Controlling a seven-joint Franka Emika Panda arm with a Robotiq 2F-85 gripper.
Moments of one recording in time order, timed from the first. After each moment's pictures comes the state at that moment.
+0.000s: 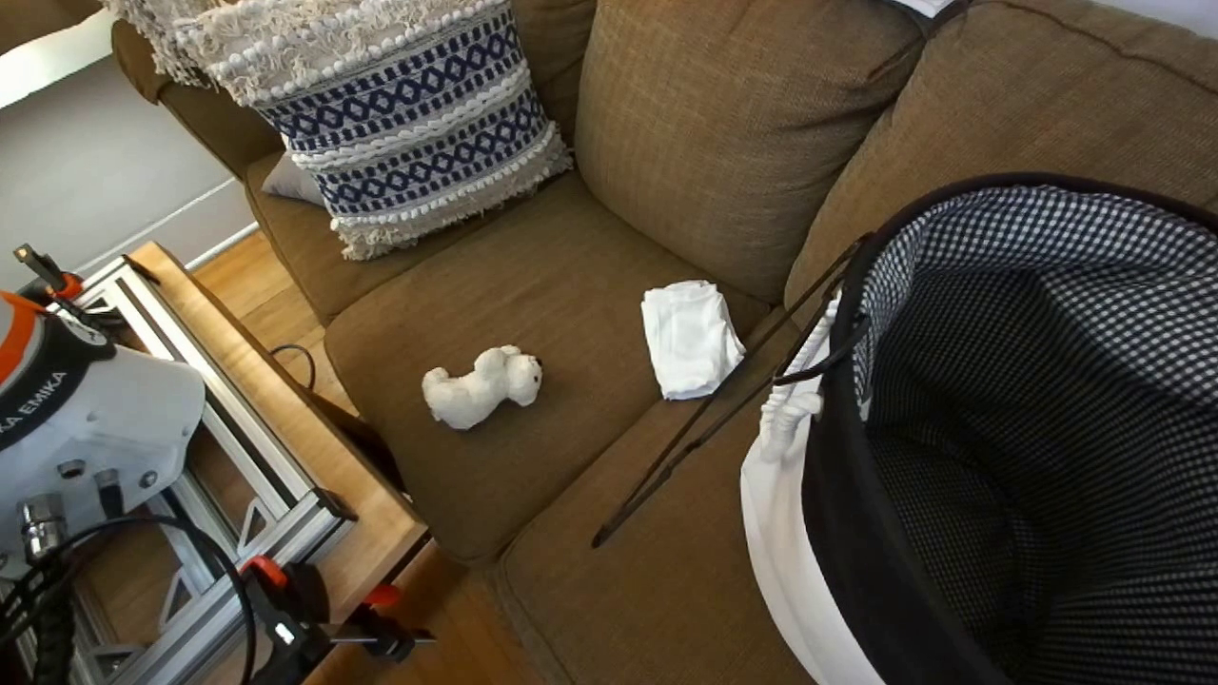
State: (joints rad) arm -0.09 0.88 -0.07 -0.99 0.02 2.40 -0.14
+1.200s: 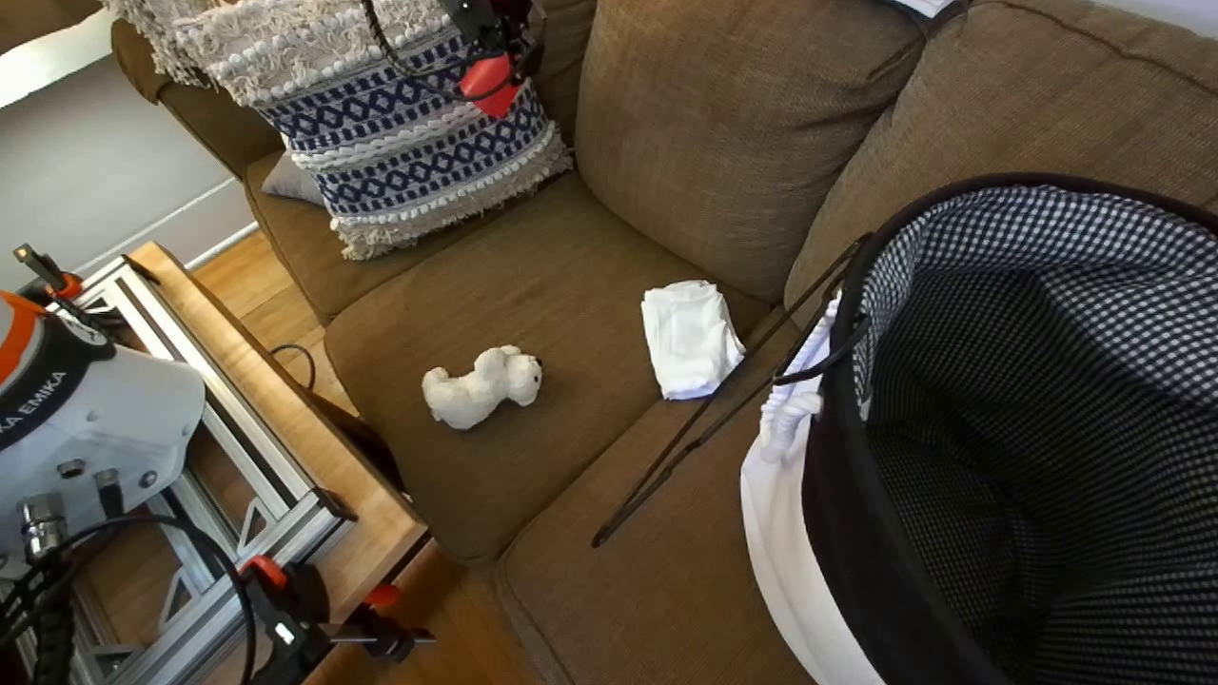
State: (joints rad) arm -0.14 0.64 0.19 -1.88 0.45 2.44 -0.19
